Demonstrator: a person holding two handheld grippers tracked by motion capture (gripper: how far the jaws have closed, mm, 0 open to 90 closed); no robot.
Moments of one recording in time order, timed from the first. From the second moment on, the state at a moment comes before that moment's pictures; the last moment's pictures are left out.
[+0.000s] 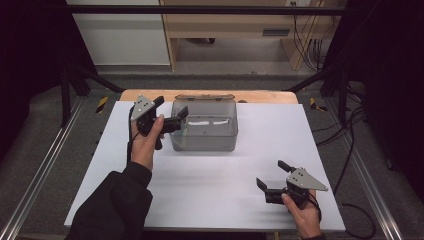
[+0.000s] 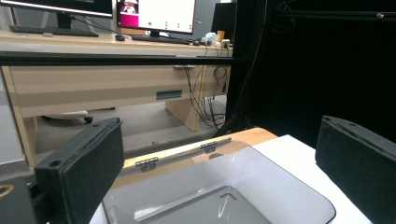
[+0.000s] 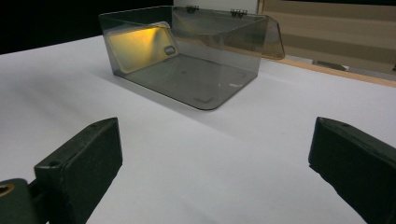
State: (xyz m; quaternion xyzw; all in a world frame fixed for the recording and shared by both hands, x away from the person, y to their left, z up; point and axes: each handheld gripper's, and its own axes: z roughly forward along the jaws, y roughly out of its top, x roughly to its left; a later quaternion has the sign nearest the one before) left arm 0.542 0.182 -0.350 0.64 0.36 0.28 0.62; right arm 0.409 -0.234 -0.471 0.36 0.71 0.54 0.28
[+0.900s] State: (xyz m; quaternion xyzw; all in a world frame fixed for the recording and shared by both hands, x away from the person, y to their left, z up) left arm 0.535 0.228 -0.336 0.62 0.36 0.30 0.63; right arm 0.409 -0.234 -0.471 0.36 0.71 0.54 0.28
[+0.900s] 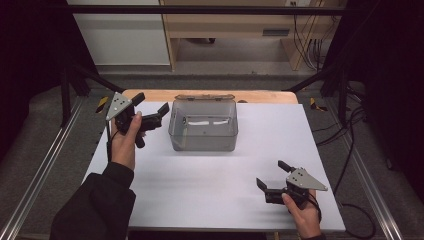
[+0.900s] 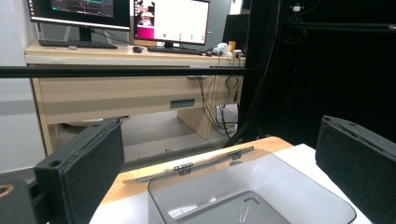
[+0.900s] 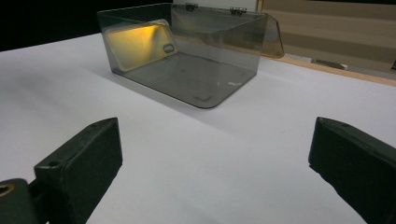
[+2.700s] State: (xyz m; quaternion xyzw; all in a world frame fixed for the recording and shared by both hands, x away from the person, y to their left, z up) left arm 0.476 0.294 -0.382 0.62 0.35 0.33 0.62; right arm 0.408 -0.232 -0.472 0.35 0.71 0.54 0.28
